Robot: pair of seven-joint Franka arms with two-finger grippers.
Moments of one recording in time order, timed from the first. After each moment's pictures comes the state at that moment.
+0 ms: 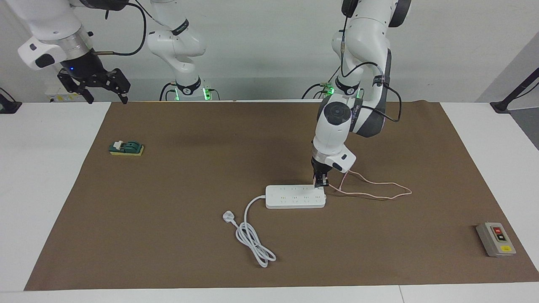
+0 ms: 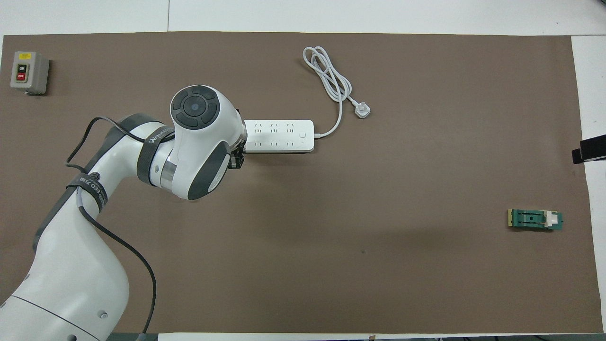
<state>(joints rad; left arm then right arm) -0.43 0.38 -0.06 -1.77 0.05 2.20 -2.05 -0.05 -0.05 -0.06 -1.55 -0.02 1.47 -0.08</state>
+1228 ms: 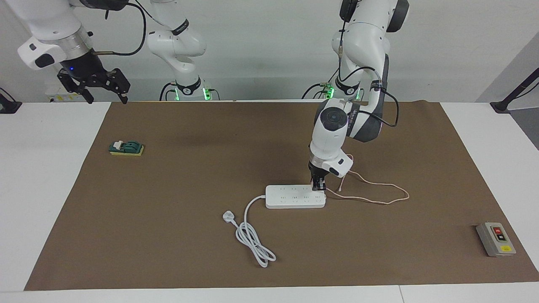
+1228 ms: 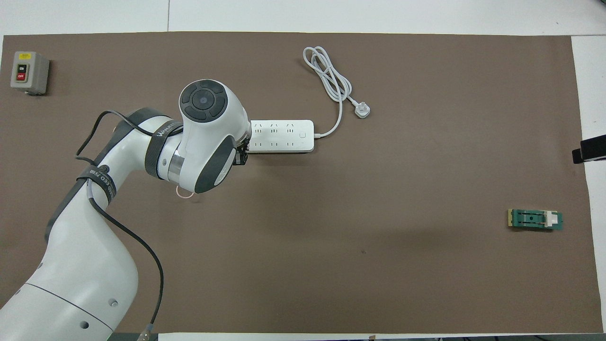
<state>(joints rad) -0.44 0.43 -0.06 -1.72 0.05 2.19 -2.05 -0.05 -0.05 -0.06 -1.55 -0.02 1.47 -0.08</state>
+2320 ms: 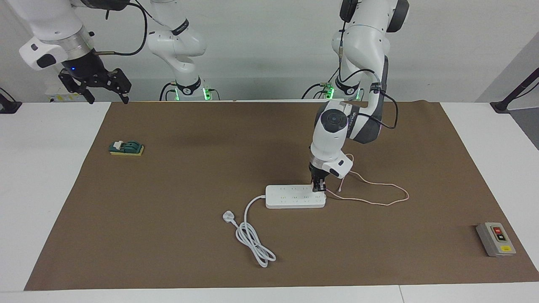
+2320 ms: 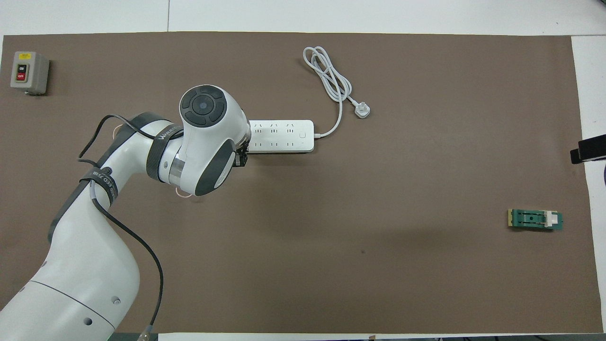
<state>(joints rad) -0.44 0.43 -0.06 -1.76 0.05 2.23 -2.05 -0.05 -0.05 -0.05 -1.55 -0.02 1.47 -0.08</state>
